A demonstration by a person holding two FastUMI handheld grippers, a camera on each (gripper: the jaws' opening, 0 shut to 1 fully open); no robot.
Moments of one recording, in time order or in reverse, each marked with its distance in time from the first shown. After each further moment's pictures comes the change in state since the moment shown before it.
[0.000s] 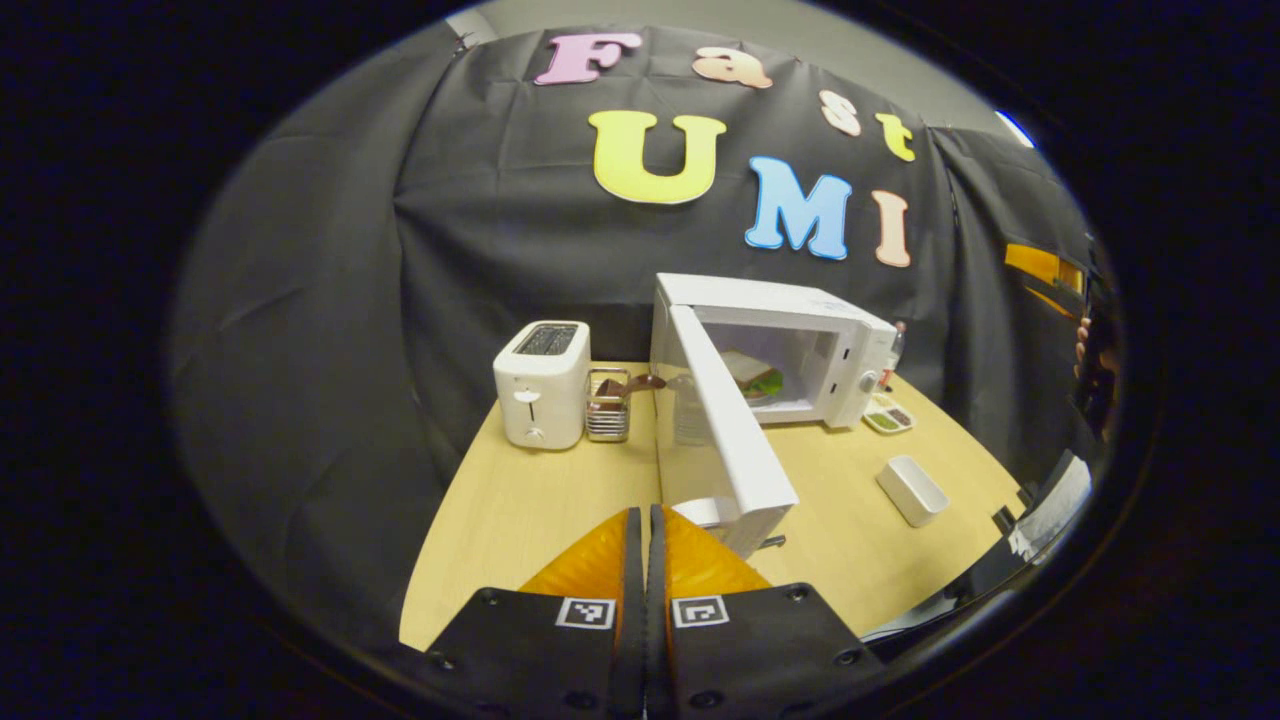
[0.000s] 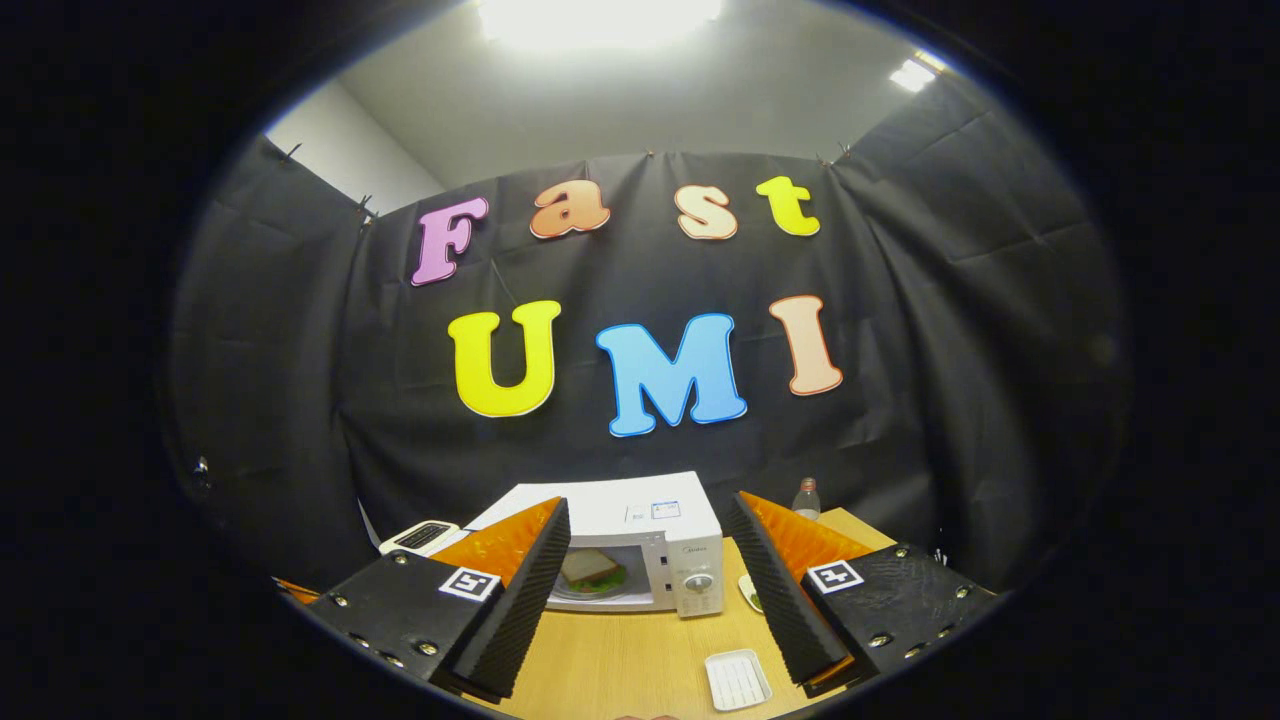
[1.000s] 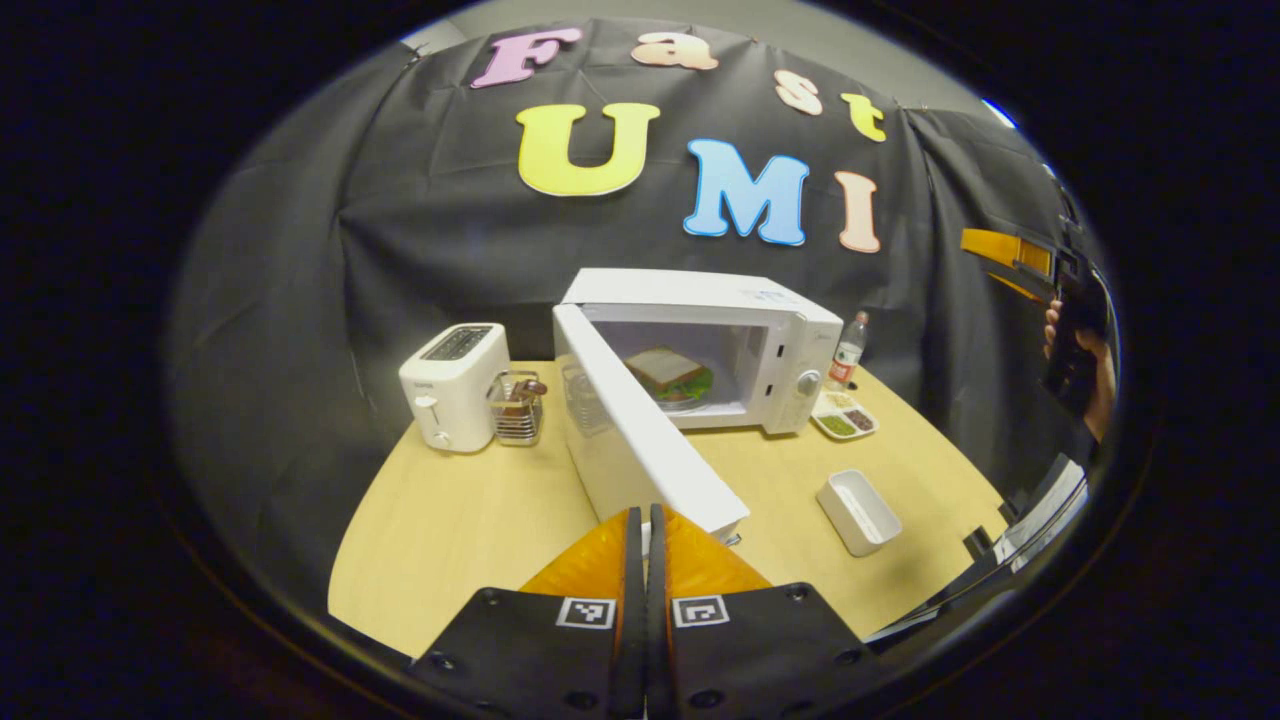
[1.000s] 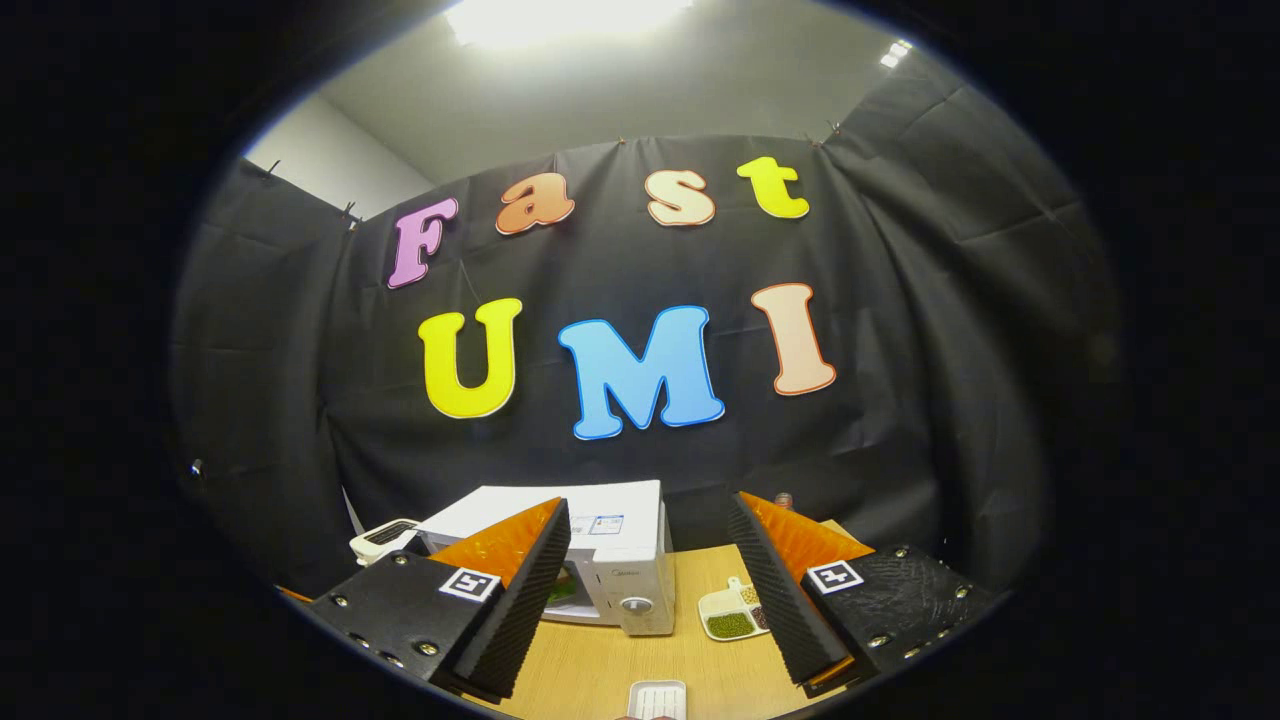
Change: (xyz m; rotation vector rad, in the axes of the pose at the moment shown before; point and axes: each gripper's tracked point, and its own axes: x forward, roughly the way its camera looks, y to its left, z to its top) left arm 0.041 -0.164 0.017 0.006 0.016 -0.045; right arm 0.060 -0.102 0.007 0.013 0.017 0.055
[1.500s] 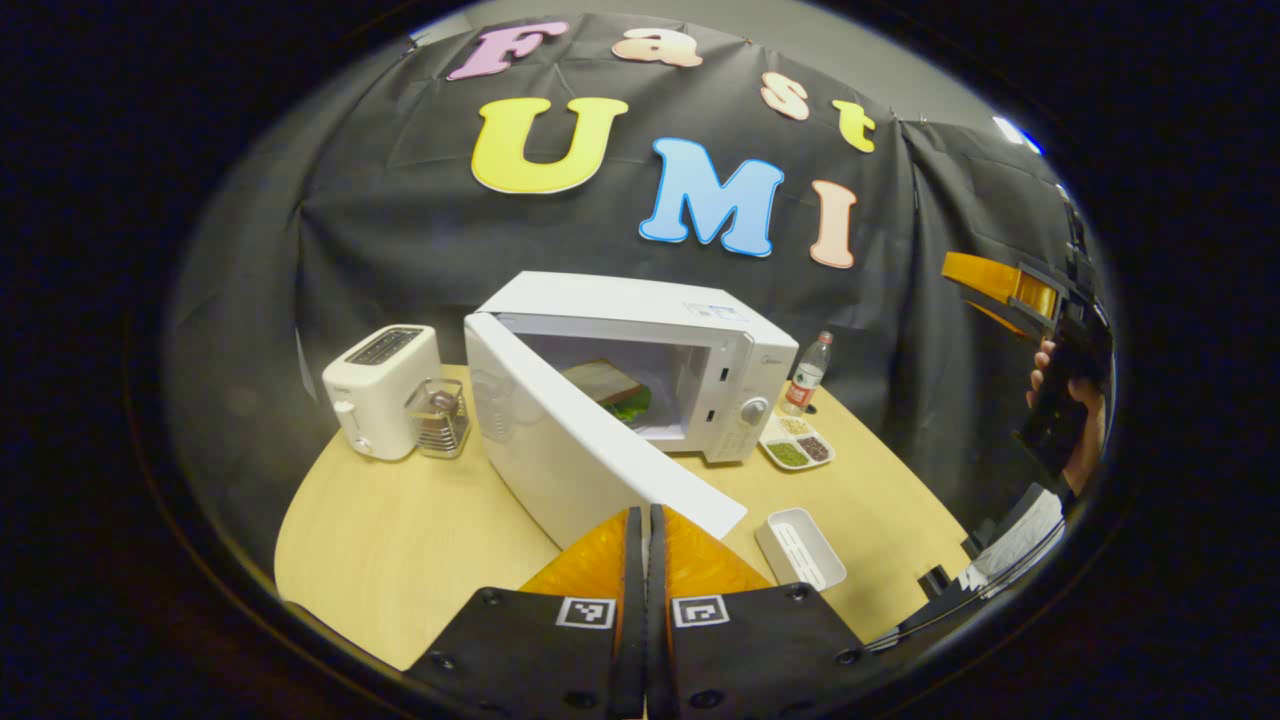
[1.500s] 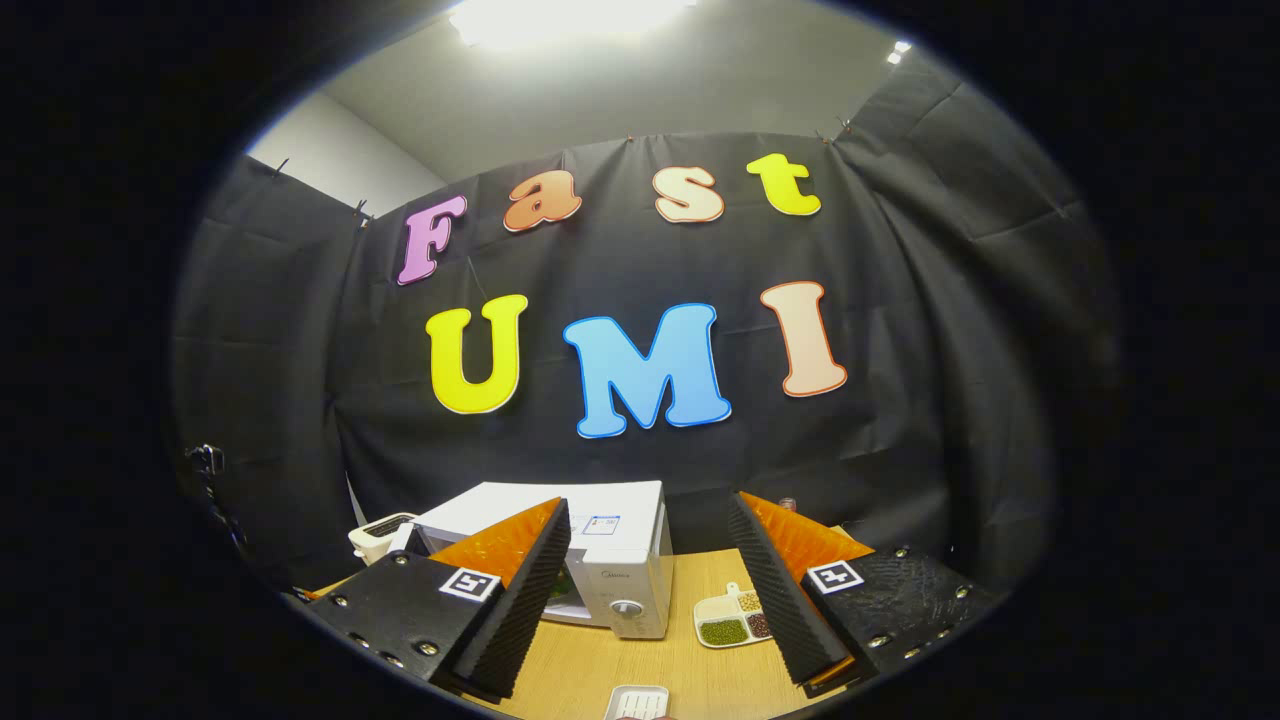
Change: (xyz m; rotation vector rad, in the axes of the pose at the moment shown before) left arm 0.055 -0.083 0.031 -0.036 -0.017 -0.100; right arm 0.010 -0.015 -0.008 -0.012 0.005 0.039
